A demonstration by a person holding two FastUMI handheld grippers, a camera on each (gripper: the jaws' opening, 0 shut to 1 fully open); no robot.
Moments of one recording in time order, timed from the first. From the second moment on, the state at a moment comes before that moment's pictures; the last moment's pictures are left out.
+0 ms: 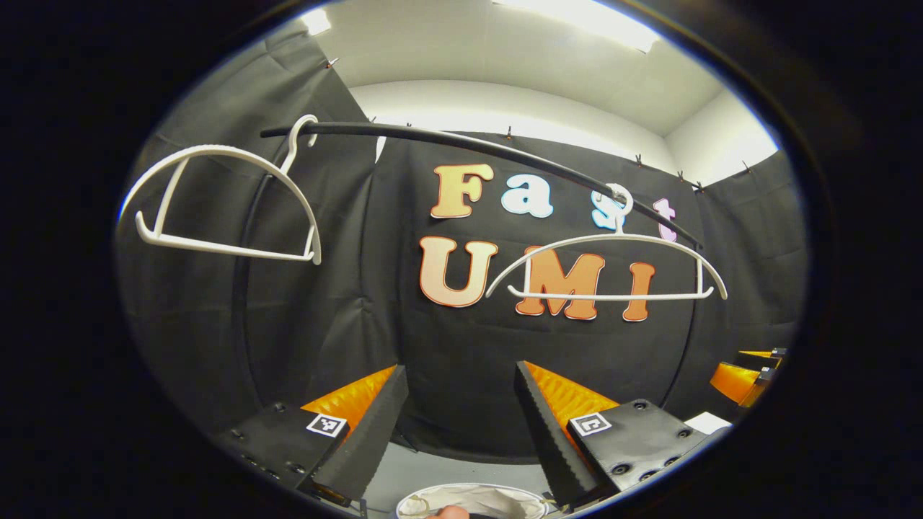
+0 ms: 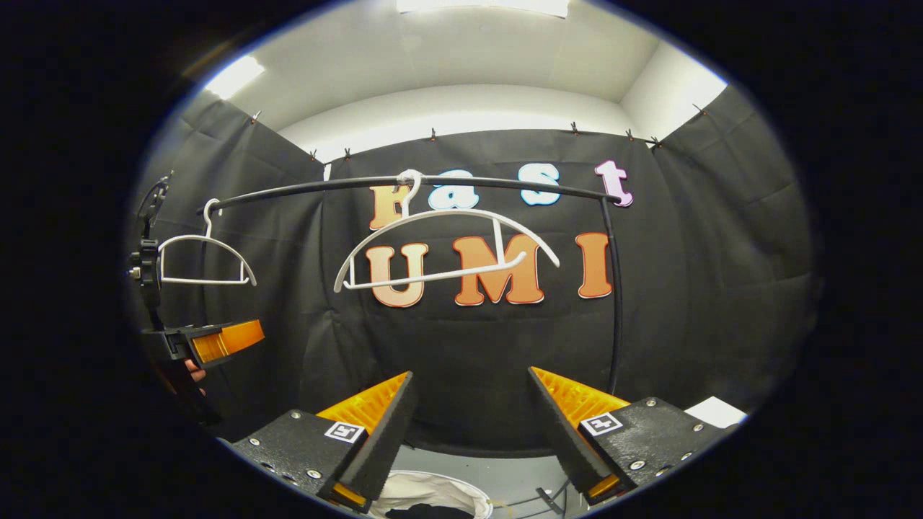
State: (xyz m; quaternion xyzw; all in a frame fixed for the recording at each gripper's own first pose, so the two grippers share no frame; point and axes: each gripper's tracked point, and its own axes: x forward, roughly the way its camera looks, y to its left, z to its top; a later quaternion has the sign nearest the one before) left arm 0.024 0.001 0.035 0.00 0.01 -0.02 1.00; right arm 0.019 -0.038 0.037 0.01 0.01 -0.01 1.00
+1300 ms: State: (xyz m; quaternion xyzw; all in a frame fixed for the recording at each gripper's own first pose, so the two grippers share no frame) left arm 0.012 -0.020 0.042 0.03 0.01 -0.04 1.00; right arm 0.008 -0.027 0.028 0.02 0.03 0.00 1.00
